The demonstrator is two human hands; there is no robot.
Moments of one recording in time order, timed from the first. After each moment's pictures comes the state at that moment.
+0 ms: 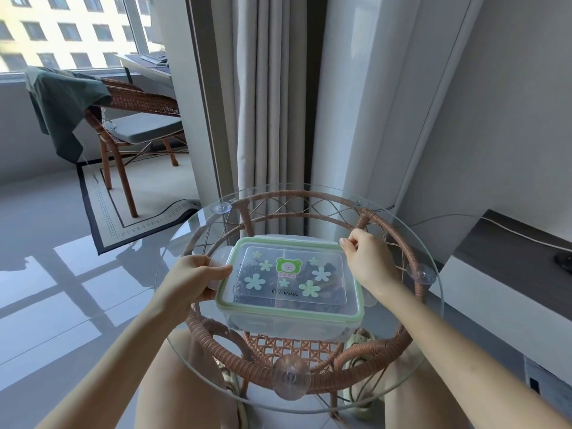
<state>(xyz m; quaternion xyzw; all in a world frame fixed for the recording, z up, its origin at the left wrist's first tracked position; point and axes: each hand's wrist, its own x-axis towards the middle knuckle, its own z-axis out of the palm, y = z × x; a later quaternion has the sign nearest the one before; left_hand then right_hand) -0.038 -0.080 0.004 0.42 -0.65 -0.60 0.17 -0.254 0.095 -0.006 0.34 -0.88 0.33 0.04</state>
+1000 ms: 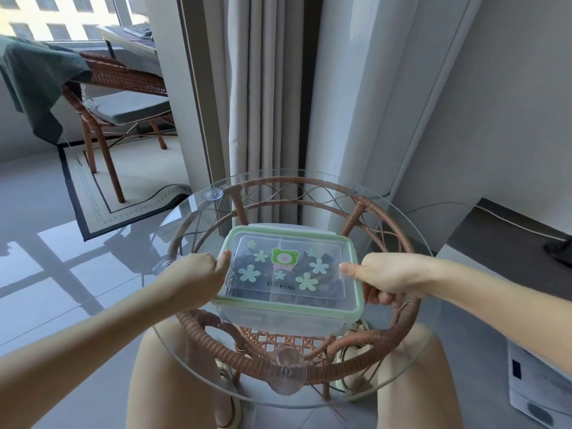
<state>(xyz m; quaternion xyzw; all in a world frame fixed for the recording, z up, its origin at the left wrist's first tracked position) -0.054 -0.073 0.005 0.34 -0.93 -0.15 -0.01 -0.238 0.130 0.041 0.31 -0.86 0.10 -0.39</state>
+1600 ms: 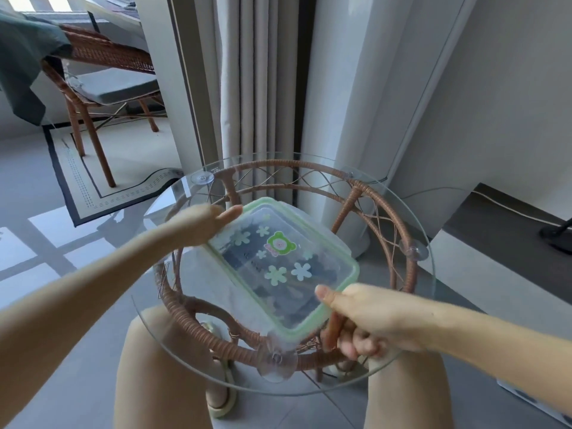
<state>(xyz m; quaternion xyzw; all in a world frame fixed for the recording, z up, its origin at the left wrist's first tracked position) -0.101 -0.112 0.012 0.30 -0.93 -0.20 -0.03 -0.186 0.151 0.022 0.27 -0.75 0.24 -0.55</state>
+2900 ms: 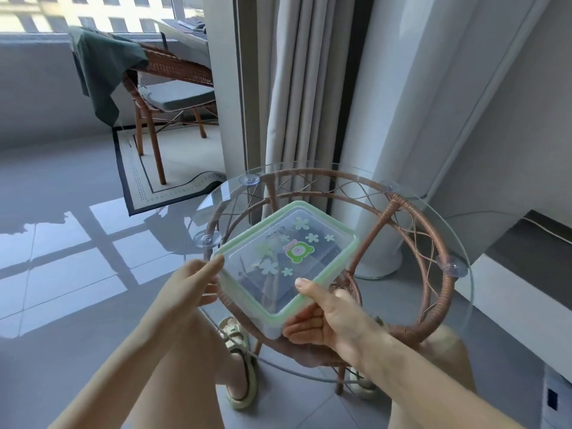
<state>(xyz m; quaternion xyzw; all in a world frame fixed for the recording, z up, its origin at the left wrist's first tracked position) 0.025 -0.046 -0.019 0.46 -0.62 -0.60 0.21 -0.122 0.108 -0.009 0.13 -0.61 0.56 -0.55</state>
